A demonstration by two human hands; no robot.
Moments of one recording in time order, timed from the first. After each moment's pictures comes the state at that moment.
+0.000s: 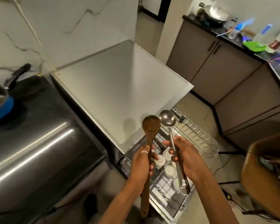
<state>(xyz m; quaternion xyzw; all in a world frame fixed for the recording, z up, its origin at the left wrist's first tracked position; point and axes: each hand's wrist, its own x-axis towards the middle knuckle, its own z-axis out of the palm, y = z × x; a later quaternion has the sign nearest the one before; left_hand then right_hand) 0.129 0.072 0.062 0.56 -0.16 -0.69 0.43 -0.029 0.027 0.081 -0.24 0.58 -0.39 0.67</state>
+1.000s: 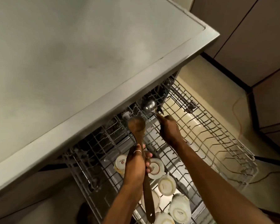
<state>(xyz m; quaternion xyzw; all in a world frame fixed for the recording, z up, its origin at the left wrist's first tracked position) -0.042 -0.079 -0.197 0.66 0.05 -0.62 0.42 -0.166 -0.212 -0.329 -0.78 0.58 -0.08 0.21</state>
